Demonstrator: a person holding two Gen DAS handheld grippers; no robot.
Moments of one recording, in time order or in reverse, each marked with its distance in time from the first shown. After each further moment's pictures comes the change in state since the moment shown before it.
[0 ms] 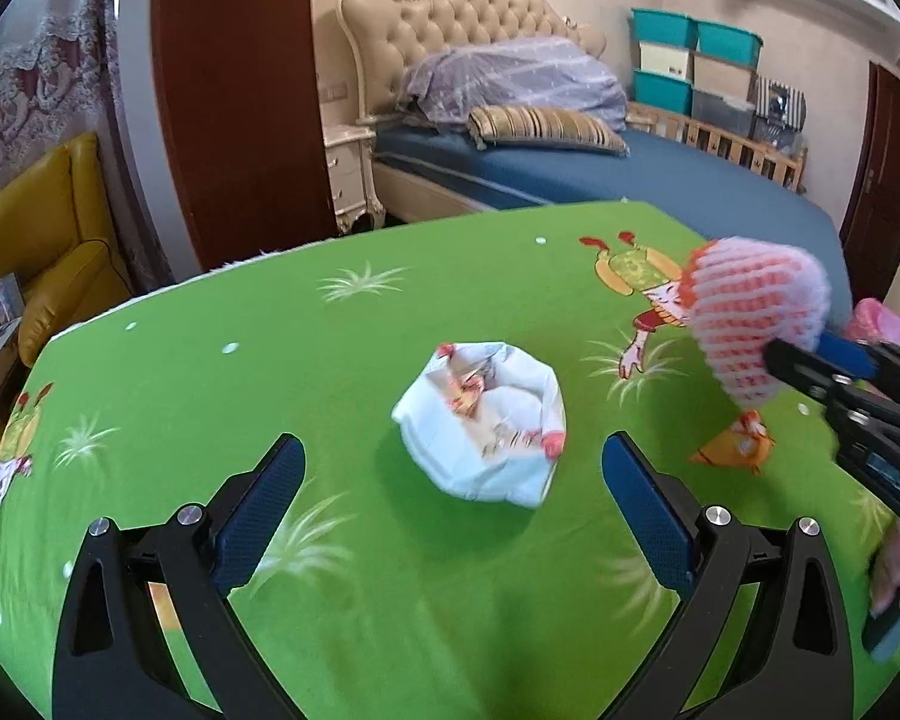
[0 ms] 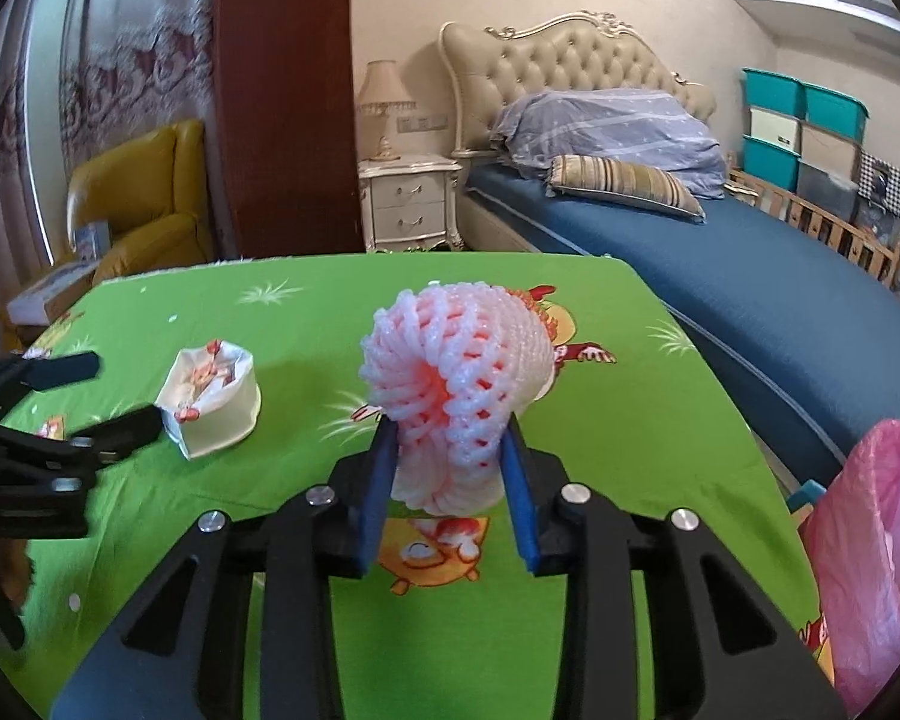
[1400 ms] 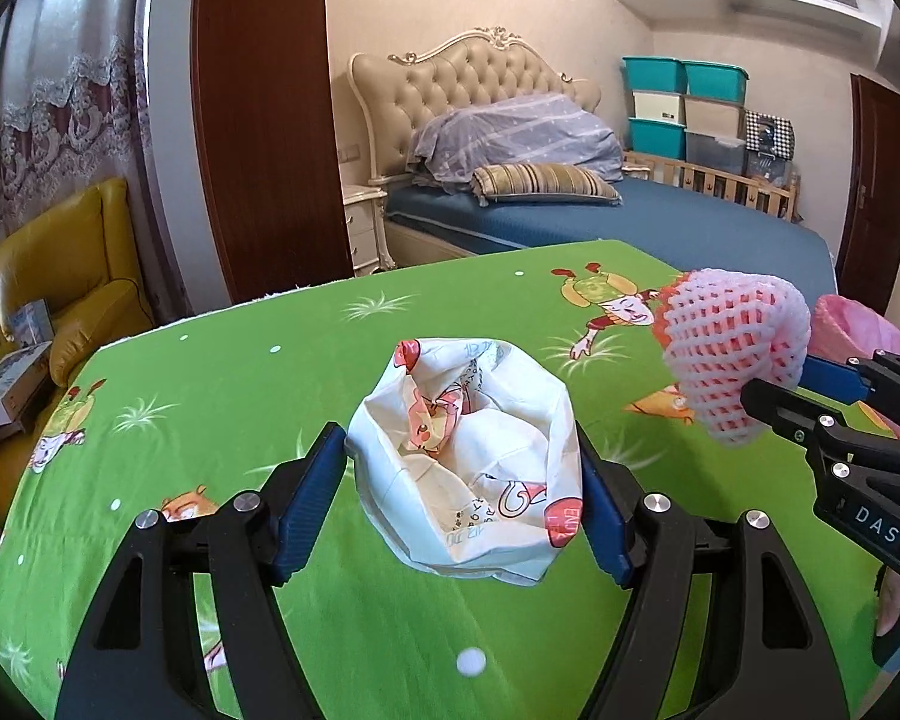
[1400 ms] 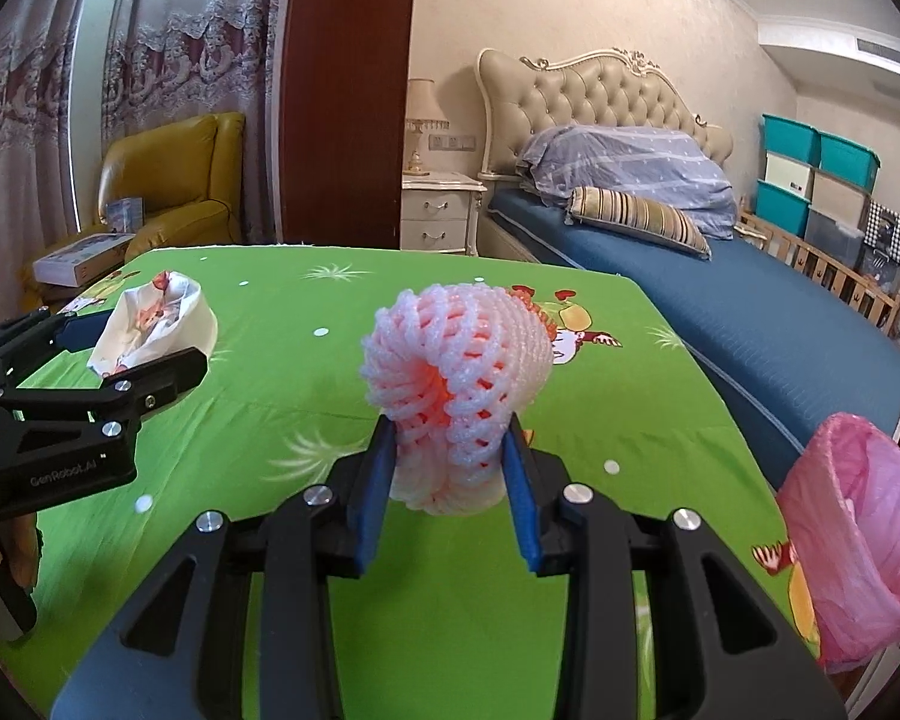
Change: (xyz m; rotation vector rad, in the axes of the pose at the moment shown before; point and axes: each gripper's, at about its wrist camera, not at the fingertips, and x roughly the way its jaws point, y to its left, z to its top) left arm -0.087 -0.014 -0.057 0.015 -0.174 0.031; right arm -0.089 0.043 -0.052 -0.111 -0.055 0.008
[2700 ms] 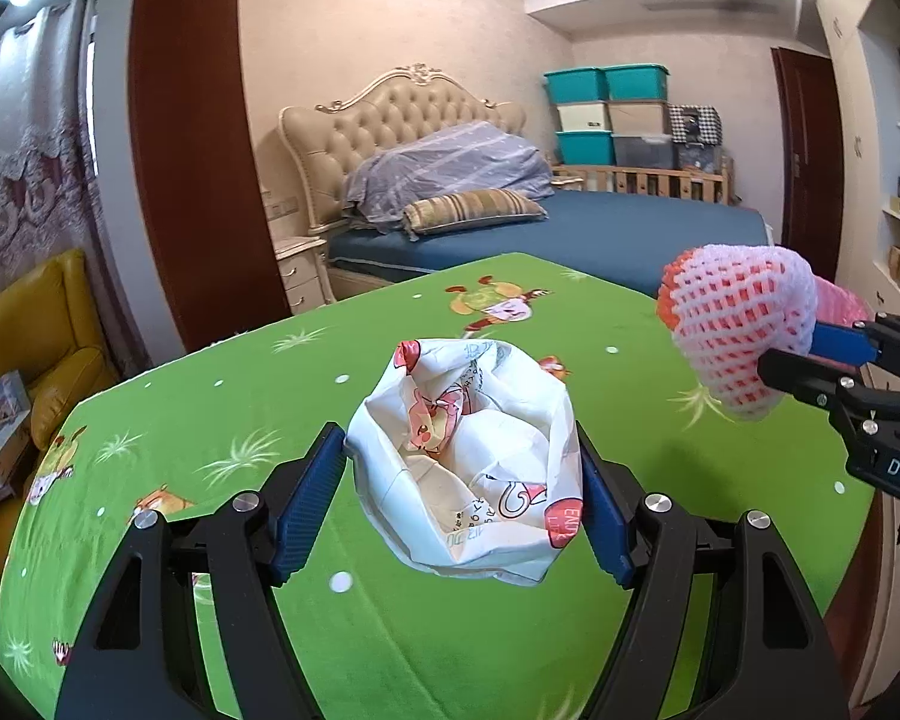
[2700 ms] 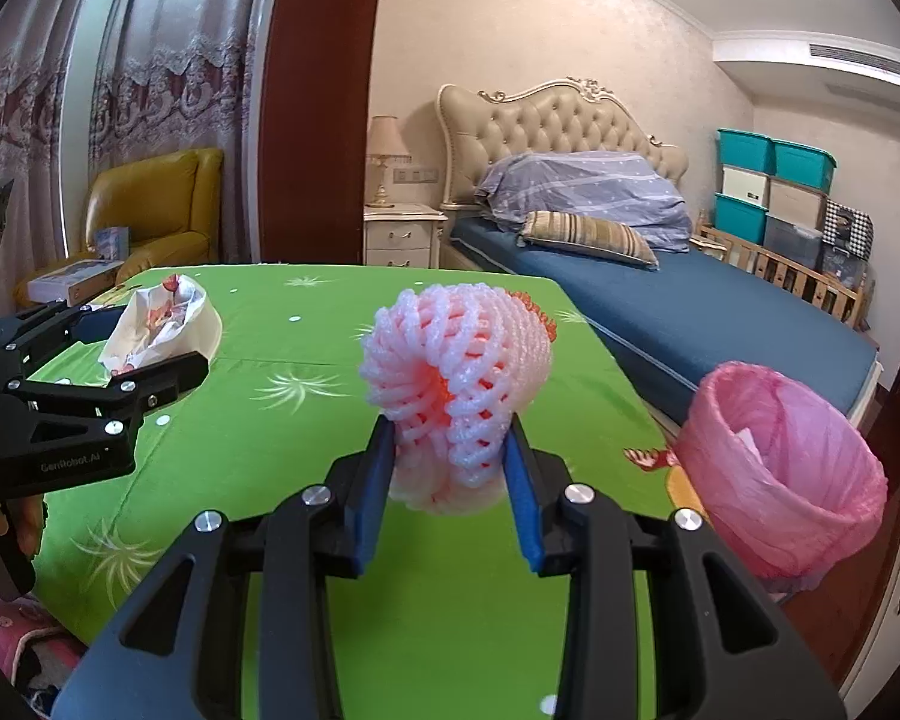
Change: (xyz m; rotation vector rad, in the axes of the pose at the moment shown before) left arm -0.062 -0.072 -0.032 0.146 -0.091 -0.098; right arm -0.110 -0.045 -0.059 0.048 -0.087 -0.070
